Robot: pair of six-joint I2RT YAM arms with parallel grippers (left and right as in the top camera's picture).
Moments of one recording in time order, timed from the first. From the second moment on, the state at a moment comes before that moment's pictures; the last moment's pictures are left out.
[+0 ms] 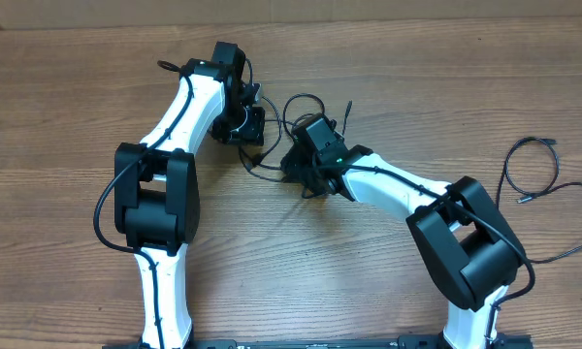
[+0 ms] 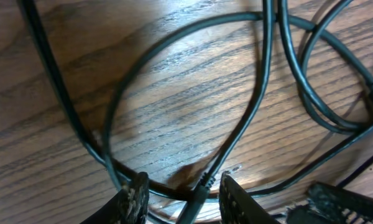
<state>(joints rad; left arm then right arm) -0.20 2.26 1.83 -1.06 0.24 -0.08 0.62 1.99 1.21 -0.28 -0.11 1.17</state>
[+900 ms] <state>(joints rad) -0.20 2.26 1.83 -1.06 0.22 -0.08 0.61 1.96 1.23 -0.44 -0.29 1.17</state>
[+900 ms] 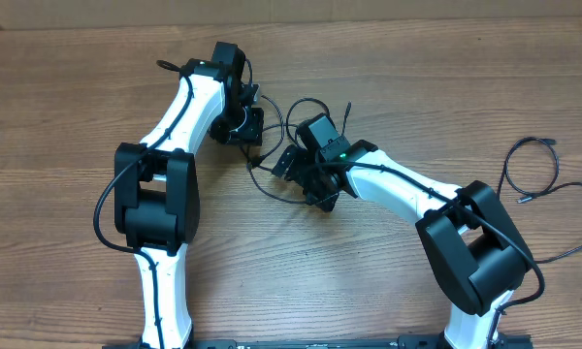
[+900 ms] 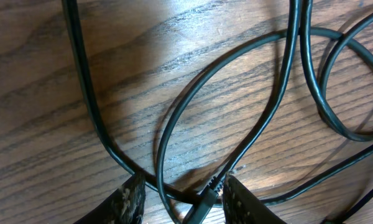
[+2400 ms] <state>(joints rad) -0.20 2.26 1.83 -1.06 0.22 -0.09 0.61 1.96 1.22 -0.53 -0.30 1.28</state>
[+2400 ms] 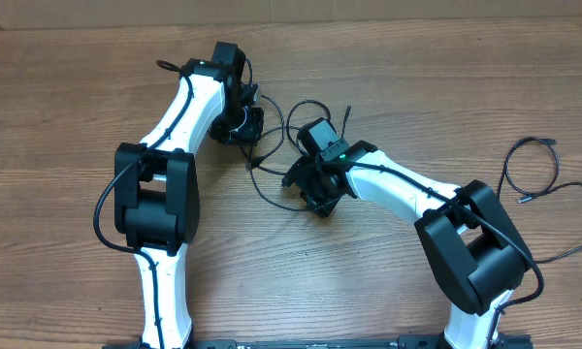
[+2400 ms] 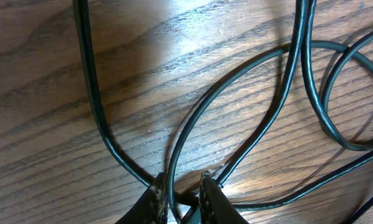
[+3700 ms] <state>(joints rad) -0.20 2.26 1.83 -1.05 0.21 -0.09 0.61 1.97 1.23 -0.51 -0.32 1.24</state>
